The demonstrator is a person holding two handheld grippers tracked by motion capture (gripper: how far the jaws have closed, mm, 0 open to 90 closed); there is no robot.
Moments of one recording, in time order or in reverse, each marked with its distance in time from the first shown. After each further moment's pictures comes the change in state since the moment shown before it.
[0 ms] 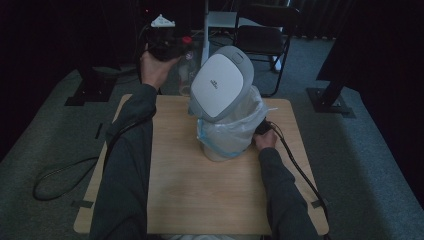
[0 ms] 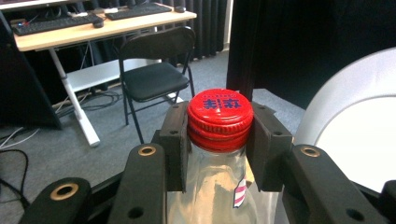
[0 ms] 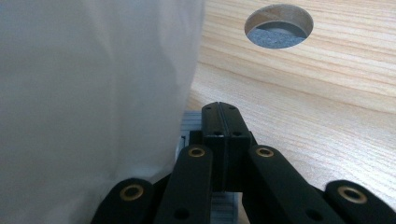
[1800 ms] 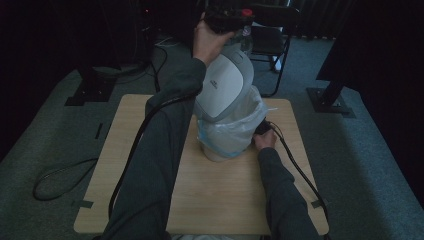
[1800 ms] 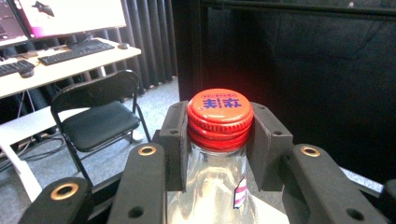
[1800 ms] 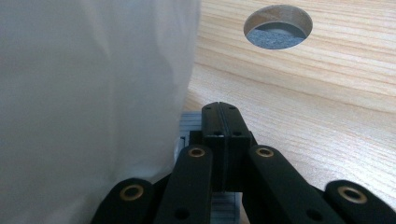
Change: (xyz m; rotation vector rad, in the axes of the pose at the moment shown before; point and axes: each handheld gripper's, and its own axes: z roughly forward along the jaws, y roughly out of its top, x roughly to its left) left arm -0.104 0.106 0.058 -0.067 -0.166 0.084; right arm 0.001 0.000 0.001 -0.006 -0.007 0.008
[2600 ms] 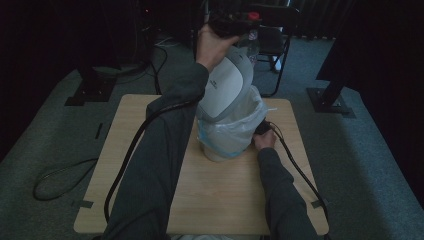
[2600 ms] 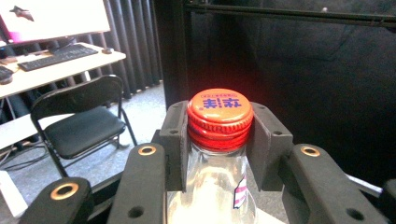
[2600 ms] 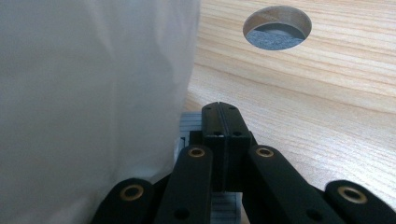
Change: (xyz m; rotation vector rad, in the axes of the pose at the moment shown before) left arm -0.024 0.003 -0.009 -0.017 -0.058 0.009; right arm 0.002 0.000 0.000 -0.004 -0.007 0.004
